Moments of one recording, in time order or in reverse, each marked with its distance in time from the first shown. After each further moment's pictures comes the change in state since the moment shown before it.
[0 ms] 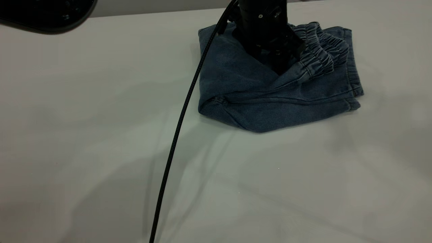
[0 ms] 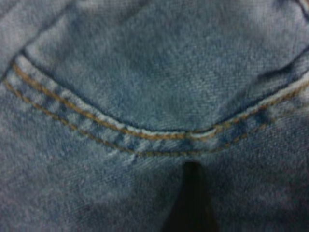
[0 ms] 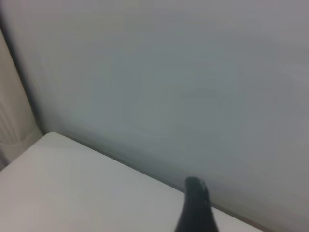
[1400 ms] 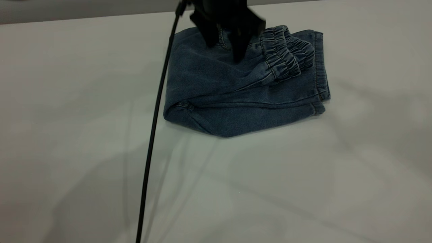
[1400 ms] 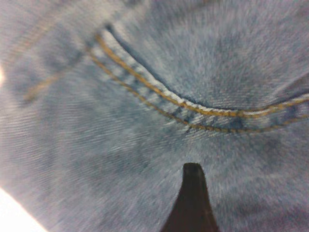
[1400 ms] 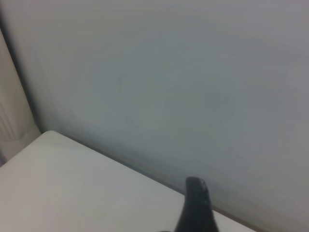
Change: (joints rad) left arm 0.089 -0.085 0.000 0.050 0.205 -0.046; right arm -0.001 0.000 0.000 0.008 -0.001 -0.019
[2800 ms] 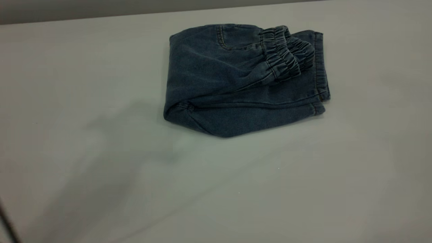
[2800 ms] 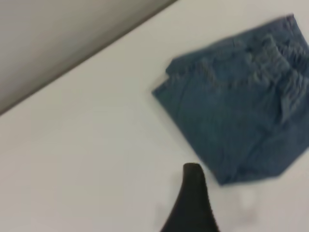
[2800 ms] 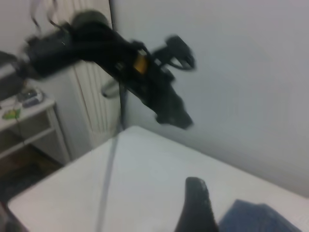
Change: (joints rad) left arm 0.001 -1.171 0.681 0.097 0.000 -0.091; right arm 0.000 -0.985 0.854 0.162 0.000 -0.035
